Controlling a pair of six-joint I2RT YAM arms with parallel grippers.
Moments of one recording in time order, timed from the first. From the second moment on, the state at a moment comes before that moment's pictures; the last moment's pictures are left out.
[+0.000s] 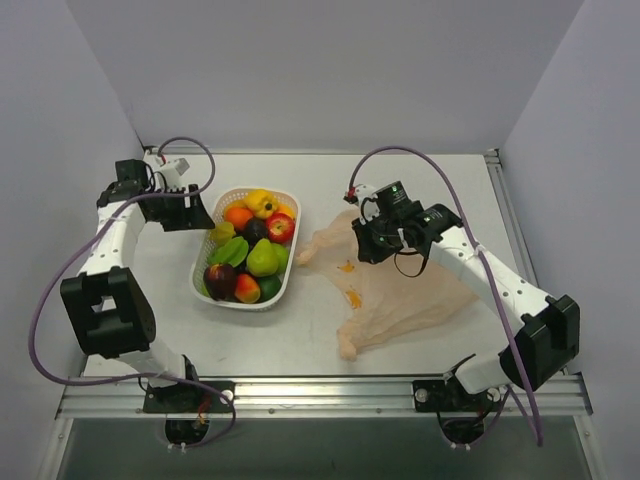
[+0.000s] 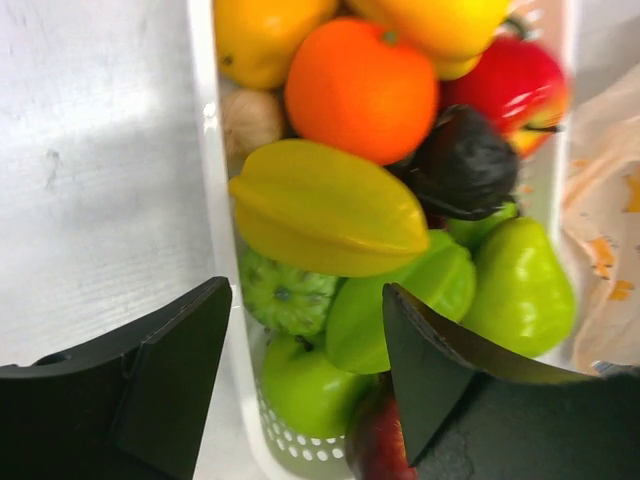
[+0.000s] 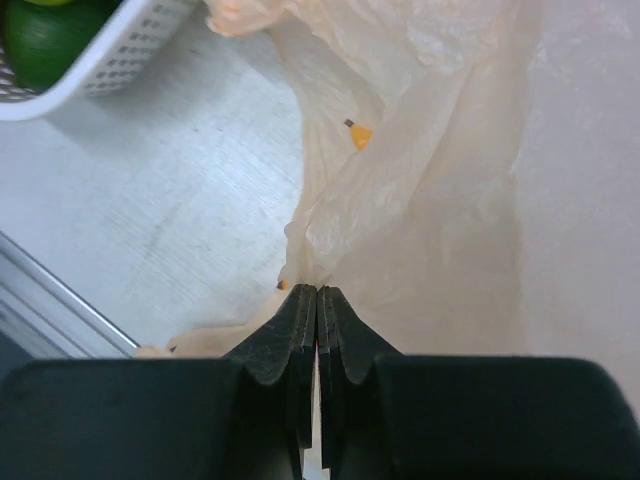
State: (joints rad) left arm 0.20 1.64 1.33 -0.77 0.56 0.11; right arm 0.59 1.43 1.24 -0.78 -0.14 -0.03
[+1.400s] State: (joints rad) left arm 0.15 1.31 1.22 -0.55 0.71 0.06; right arm 0.94 1.73 1.17 -0.71 0.68 0.05
